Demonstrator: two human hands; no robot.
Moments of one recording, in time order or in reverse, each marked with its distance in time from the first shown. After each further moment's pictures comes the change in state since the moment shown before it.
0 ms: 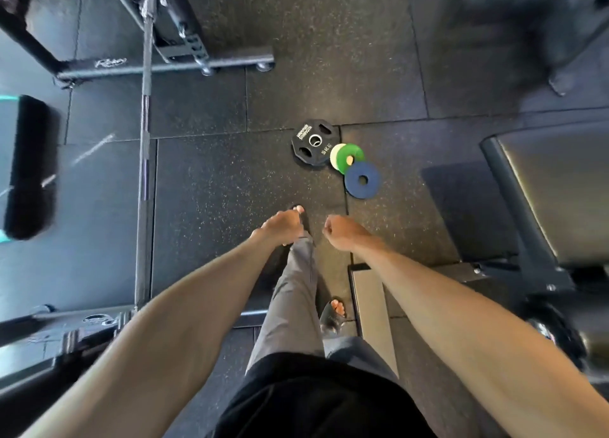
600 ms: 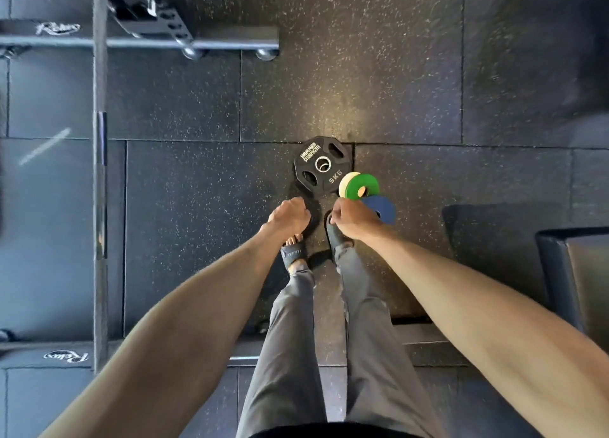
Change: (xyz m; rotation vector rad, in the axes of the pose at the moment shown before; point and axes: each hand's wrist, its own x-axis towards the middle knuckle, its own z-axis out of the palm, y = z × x) left_hand 0.316 0.013 -0.133 -0.141 -0.025 -0.157; right_hand 0.321 -0.006 -0.155 -0.014 -0.085 0.032
